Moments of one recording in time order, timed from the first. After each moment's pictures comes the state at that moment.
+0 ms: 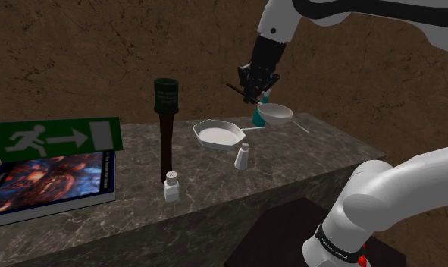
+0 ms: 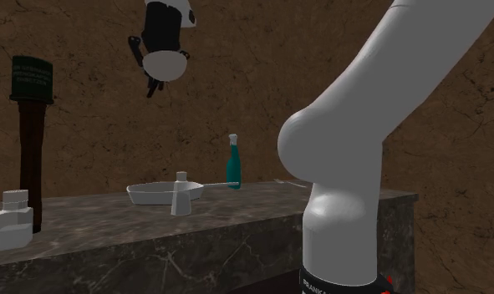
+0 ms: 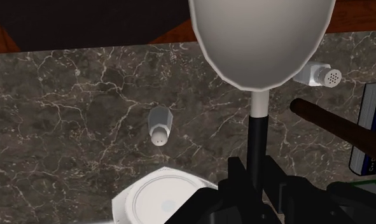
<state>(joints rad) -0.08 -0.65 0.20 -2.16 0.14 1.66 0.54</state>
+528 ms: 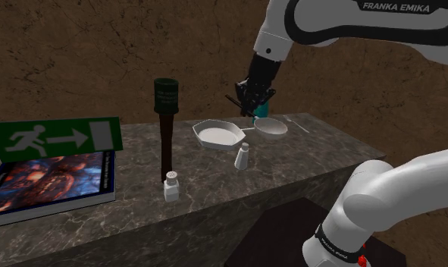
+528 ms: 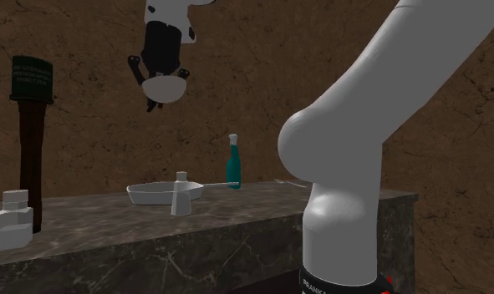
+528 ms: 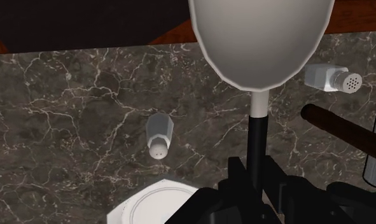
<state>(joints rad) -0.08 -0.68 0.20 -2.29 0.15 1.76 0.53</state>
